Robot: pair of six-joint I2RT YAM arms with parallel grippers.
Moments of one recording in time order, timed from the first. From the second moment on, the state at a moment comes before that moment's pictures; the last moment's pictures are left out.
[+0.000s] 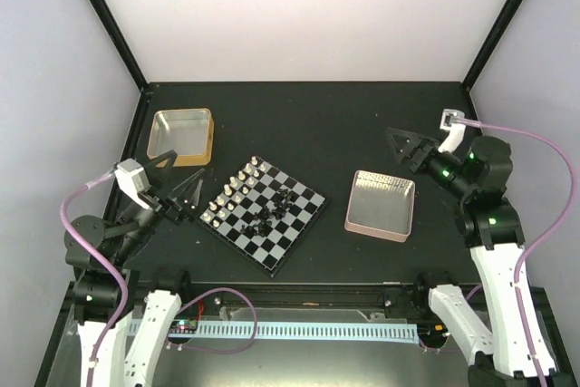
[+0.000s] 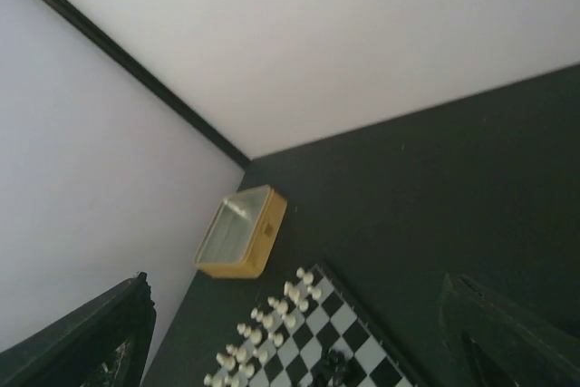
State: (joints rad) left arm -0.07 0.32 0.90 -0.37 0.52 -0.40; right arm 0.09 0.73 0.99 -0.44 -0.50 0.60
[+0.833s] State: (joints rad) left arm -0.07 0.64 0.54 -0.63 0.45 -0.65; right arm 0.49 1.34 0.95 -0.43 -0.35 0.47
